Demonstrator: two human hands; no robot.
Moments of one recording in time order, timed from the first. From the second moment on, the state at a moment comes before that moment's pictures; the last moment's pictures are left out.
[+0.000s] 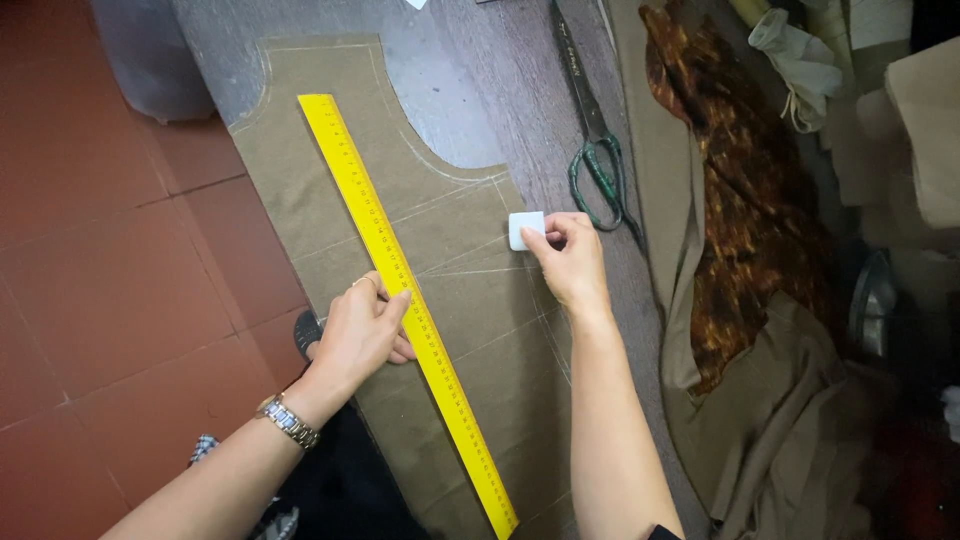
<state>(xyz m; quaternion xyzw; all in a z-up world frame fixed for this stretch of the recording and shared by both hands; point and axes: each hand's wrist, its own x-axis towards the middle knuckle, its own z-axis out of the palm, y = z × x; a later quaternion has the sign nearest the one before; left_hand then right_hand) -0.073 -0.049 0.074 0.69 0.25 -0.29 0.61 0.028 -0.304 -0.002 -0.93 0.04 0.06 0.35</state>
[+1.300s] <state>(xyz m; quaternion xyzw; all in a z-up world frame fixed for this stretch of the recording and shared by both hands) -0.079 -0.052 0.042 0.73 0.26 -0.28 0.56 0.005 -0.207 0.032 -0.90 -0.14 0.30 0.29</state>
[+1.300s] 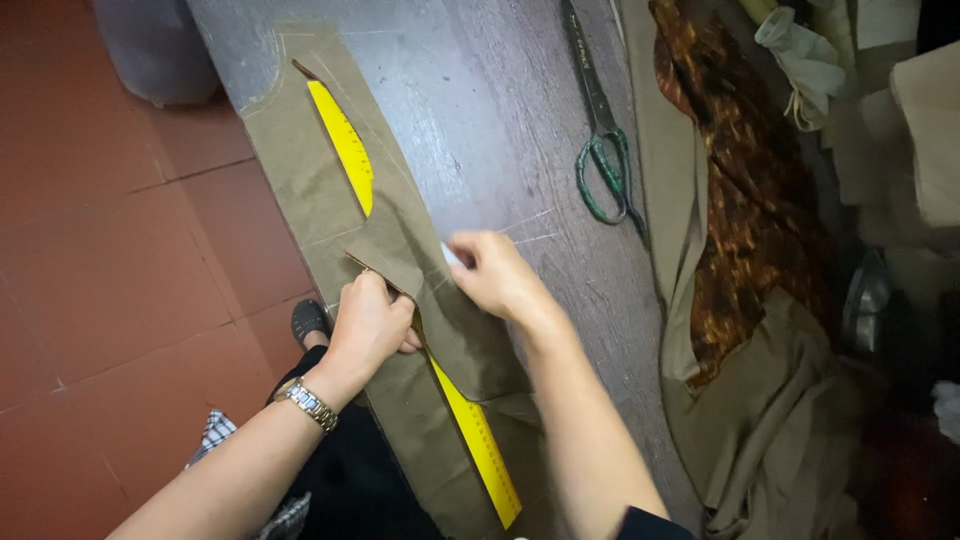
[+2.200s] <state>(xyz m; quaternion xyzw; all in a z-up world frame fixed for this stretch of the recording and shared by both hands) -0.107 -0.063 0.055 0.91 -0.21 -0.20 0.29 -0.278 -0.377 0.047 -0.81 0.32 -0.14 0.47</state>
